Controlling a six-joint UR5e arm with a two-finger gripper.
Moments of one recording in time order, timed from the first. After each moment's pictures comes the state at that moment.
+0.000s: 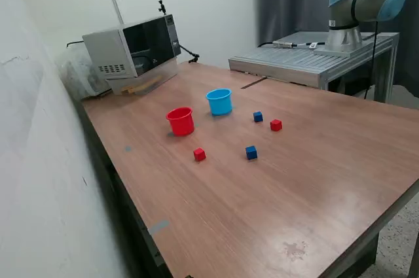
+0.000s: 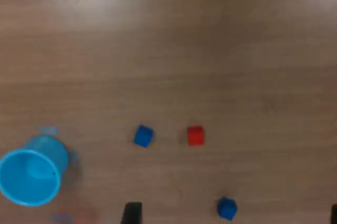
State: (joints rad) arm 0.07 -1.64 1.74 -1.83 -1.58 3.28
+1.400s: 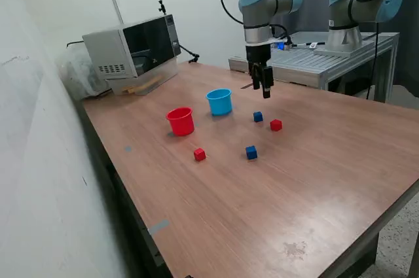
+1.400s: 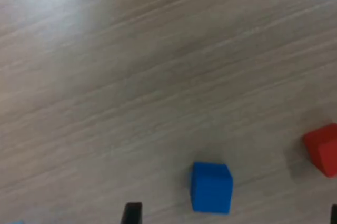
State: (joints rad) arm -0.07 -1.12 1.89 -2.39 -1.58 3.46
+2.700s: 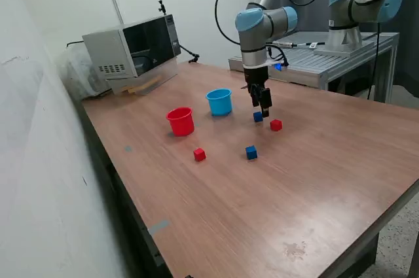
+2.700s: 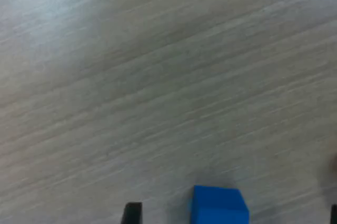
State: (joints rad) arm -0.07 -0.98 1.84 -2.43 -1.58 3.47
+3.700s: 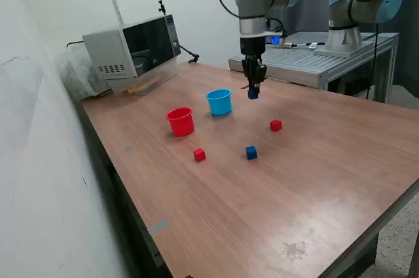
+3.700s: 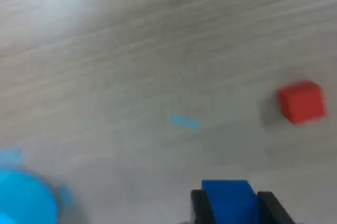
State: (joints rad) arm -0.06 -1.17 1.84 -2.37 -1.58 3.38
